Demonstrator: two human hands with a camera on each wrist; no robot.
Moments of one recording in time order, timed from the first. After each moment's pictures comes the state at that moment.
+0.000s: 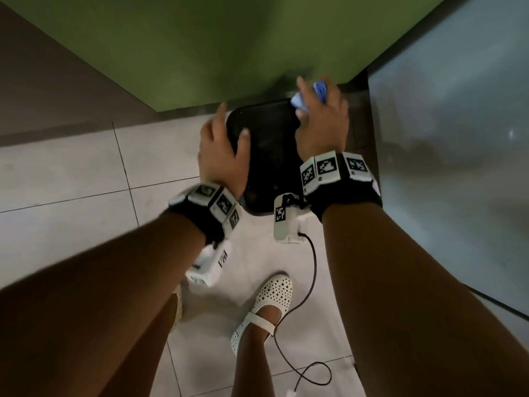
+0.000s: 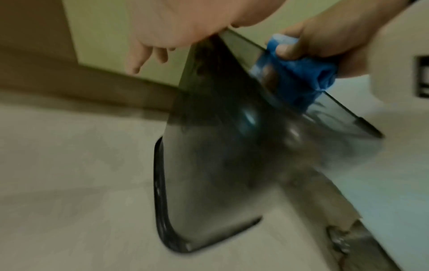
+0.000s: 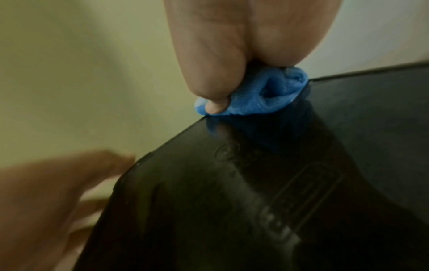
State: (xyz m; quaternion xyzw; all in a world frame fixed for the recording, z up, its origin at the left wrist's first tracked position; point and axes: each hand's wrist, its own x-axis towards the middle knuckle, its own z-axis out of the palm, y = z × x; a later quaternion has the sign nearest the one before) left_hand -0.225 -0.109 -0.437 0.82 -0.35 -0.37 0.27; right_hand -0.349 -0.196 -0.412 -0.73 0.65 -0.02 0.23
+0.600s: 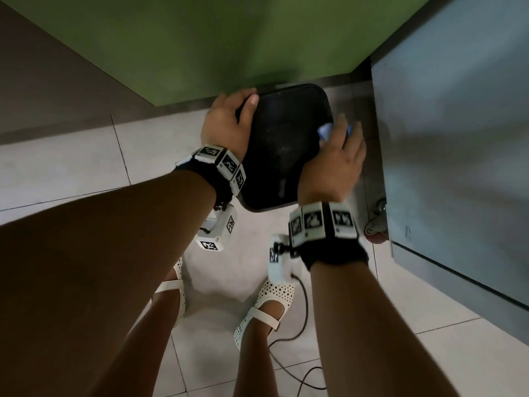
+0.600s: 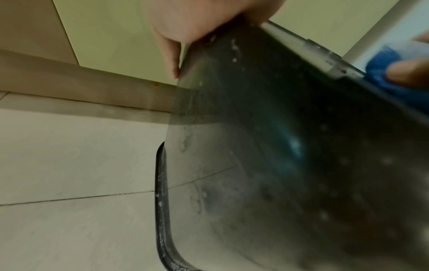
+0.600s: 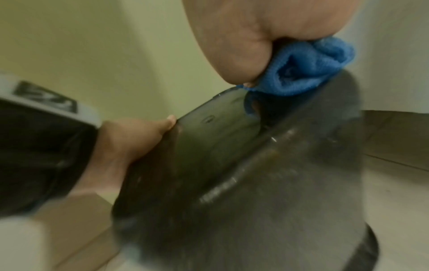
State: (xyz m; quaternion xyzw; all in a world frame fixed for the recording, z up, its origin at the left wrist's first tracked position) left_hand -0.212 -0.147 -0.457 0.79 -0.42 -0.32 0.29; right_hand -0.359 -0.135 -0.414 -0.59 0.78 -0.05 0.19
